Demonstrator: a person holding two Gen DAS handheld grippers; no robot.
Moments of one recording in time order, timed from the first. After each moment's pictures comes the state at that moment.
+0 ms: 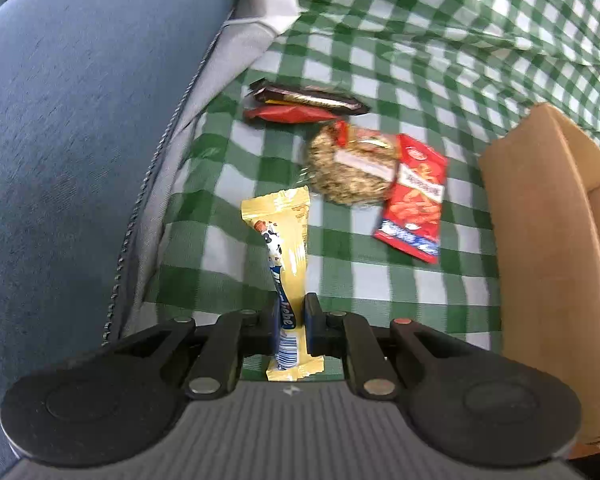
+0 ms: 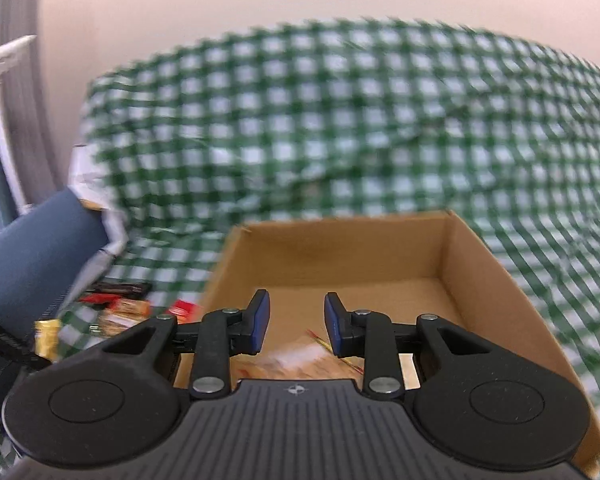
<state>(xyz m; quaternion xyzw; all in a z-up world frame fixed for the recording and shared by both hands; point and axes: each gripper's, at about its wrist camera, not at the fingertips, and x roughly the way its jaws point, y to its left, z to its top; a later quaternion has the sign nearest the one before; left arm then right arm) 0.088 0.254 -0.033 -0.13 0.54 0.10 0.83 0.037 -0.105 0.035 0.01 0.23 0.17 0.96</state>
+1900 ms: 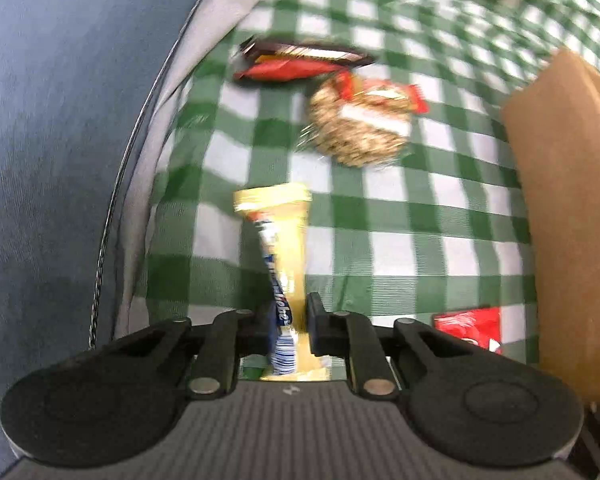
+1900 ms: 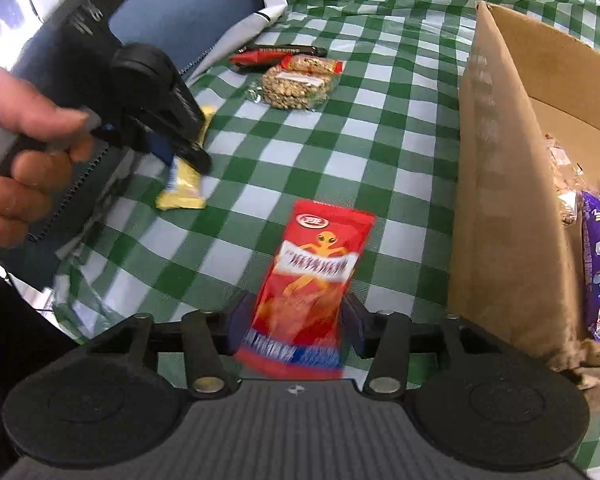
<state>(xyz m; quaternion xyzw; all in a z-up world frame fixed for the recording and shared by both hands) 0.100 0.238 -0.053 -0.08 0.57 0.08 0.81 -0.012 0.045 -0.048 -0.08 0.48 0.27 0.83</state>
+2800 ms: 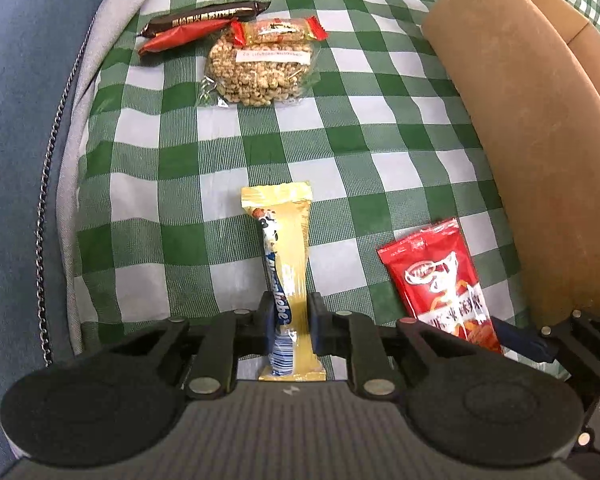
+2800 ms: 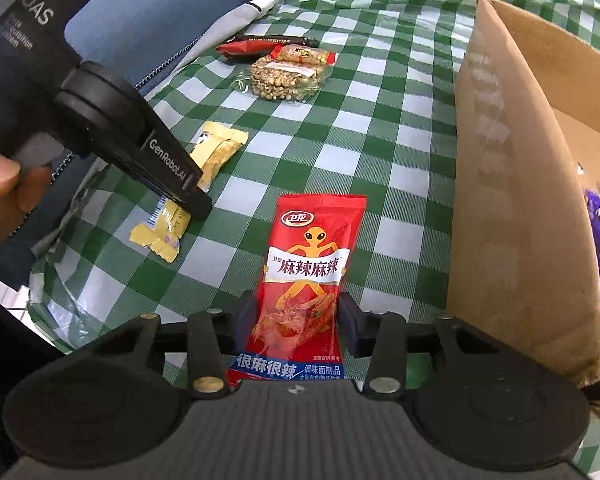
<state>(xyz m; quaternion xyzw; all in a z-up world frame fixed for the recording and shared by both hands) 0.087 0.199 -0.069 -0.02 0.61 0.00 0.79 -0.001 0.052 -0.065 -0.08 0.48 0.27 0.83</state>
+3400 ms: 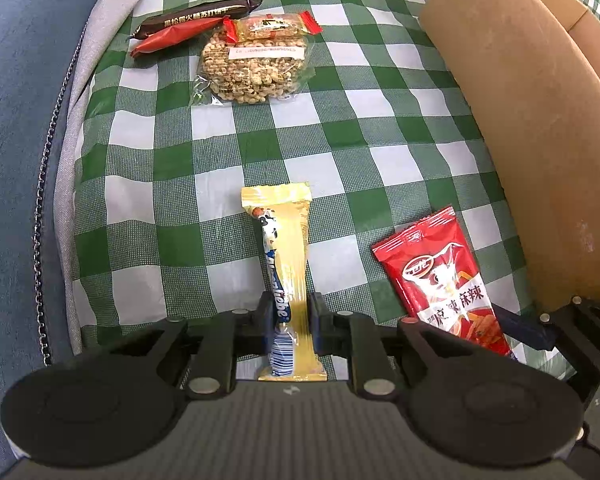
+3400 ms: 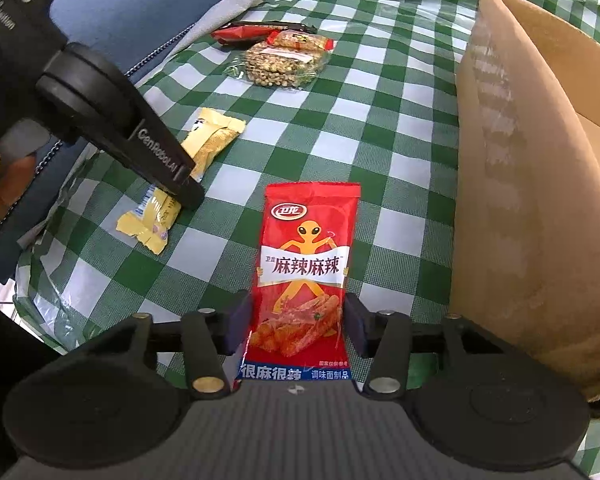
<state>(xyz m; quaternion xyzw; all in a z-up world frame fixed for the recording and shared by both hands) 0.090 0.195 -0.074 0.00 0.61 0.00 0.79 -0.001 0.059 -0.073 -0.10 0.48 0.26 0.83</state>
